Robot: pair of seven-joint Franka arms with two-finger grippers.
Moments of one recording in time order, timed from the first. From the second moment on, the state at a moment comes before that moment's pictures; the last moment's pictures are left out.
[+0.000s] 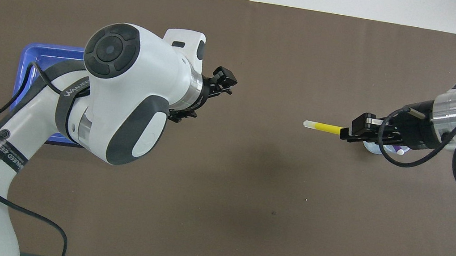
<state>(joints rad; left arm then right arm) -0.56 0.22 0.00 -1.72 -0.23 2.11 -0.97 -0.02 0.03 0.05 -1.74 0.41 1.65 -0.10</state>
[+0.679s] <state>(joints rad) -0.22 0.11 0.01 -1.80 -0.17 1.95 -0.28 0.04 0.15 0.06 -1.59 -0.19 1.62 -0.62</state>
